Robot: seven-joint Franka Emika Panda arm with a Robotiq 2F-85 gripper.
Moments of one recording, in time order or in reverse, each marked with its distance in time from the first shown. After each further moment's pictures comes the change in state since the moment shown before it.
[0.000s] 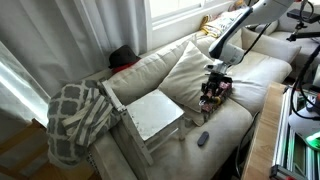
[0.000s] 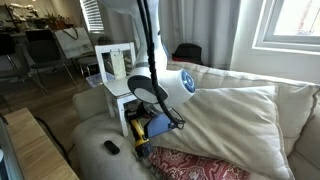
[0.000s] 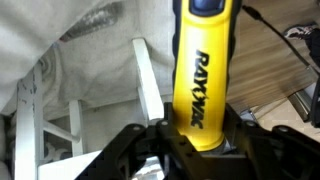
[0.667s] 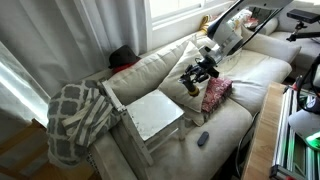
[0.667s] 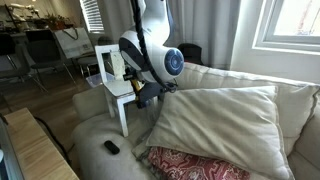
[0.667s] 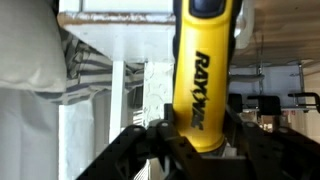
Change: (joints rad) arm -0.206 -0.080 0.342 -0.099 0.532 -0.029 -0.426
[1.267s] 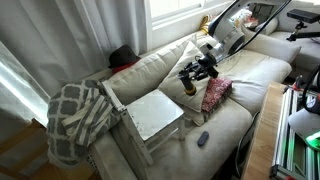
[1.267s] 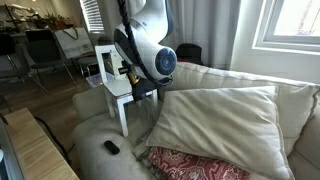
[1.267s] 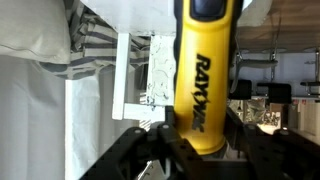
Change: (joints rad) arm 0.014 -0.069 0.004 -0.041 0.187 -0.084 -0.131
